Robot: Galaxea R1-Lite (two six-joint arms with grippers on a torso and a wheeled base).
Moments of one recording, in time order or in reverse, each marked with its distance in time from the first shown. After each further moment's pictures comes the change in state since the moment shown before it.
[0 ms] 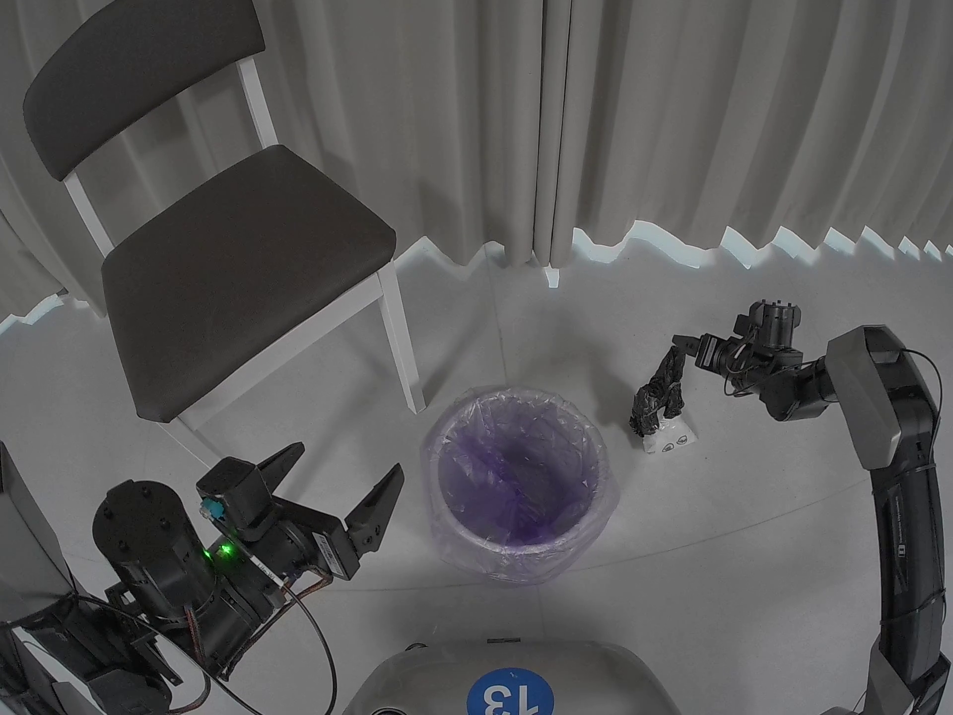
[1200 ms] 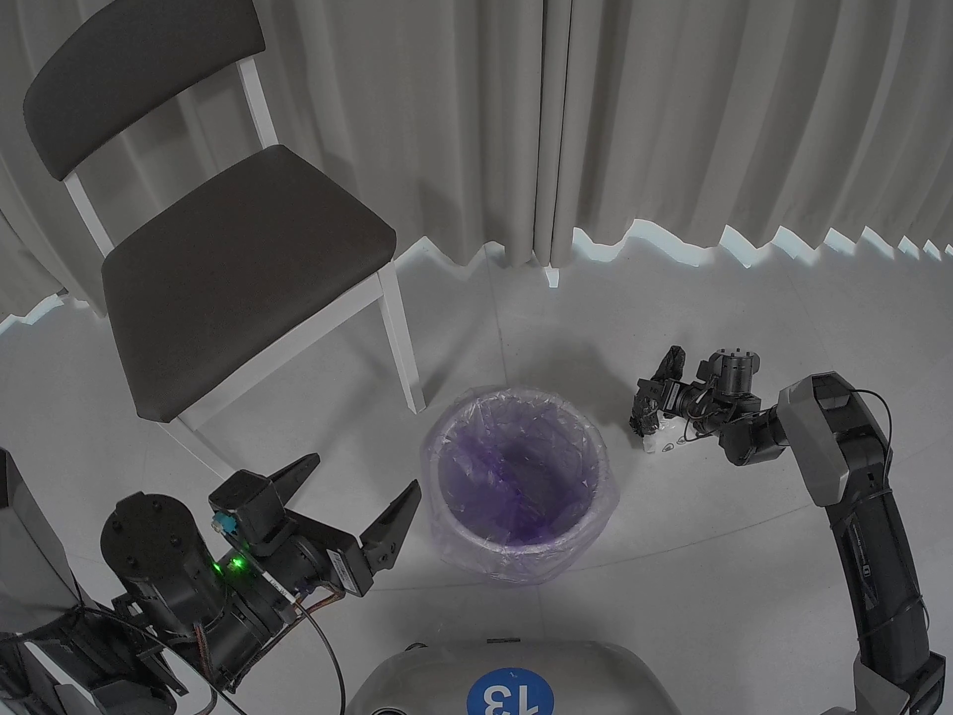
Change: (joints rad) left arm -0.043 0.008 0.008 0.000 0.001 0.002; right arm 0.058 0.195 -0.105 -0.066 -0.011 0.034
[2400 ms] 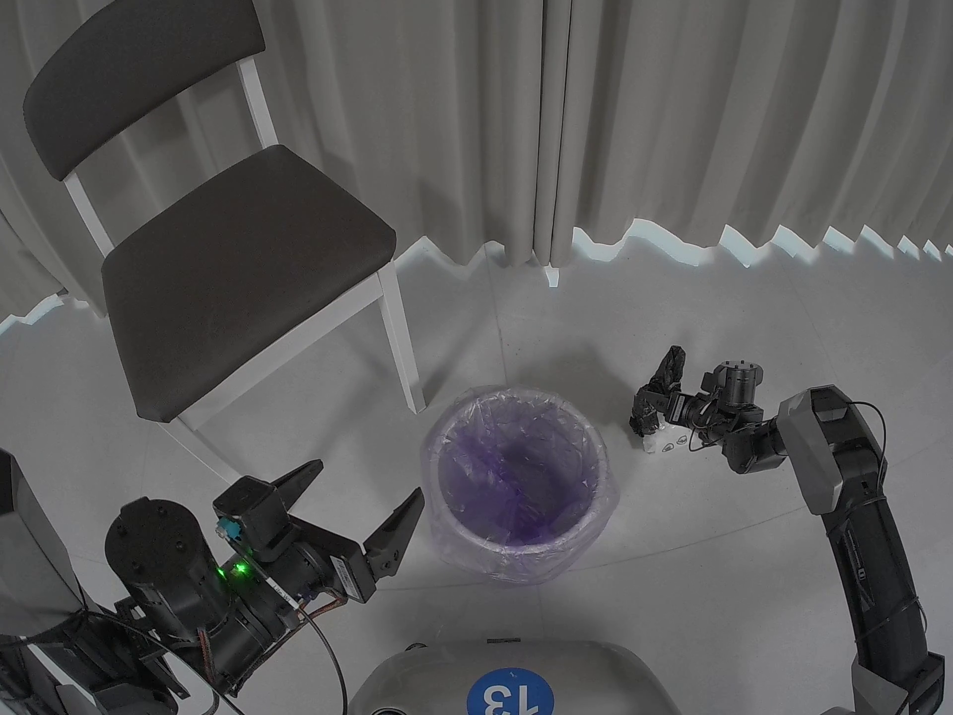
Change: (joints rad) left arm -0.009 0.007 0.005 0.000 0.001 -0.001; right arm -0.029 0.069 -0.064 0.013 -0.001 -0.059
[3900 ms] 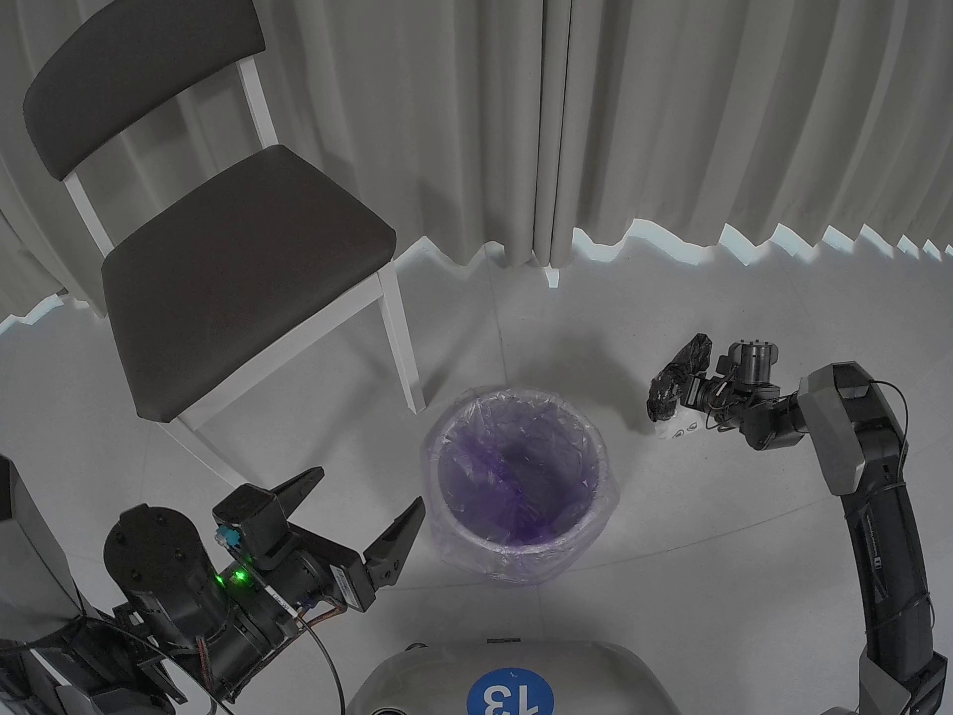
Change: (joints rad) left arm -0.016 -0.006 0.018 -0.001 0.000 -0.003; right arm -0.029 -0.134 0.072 0.111 0.001 0.008
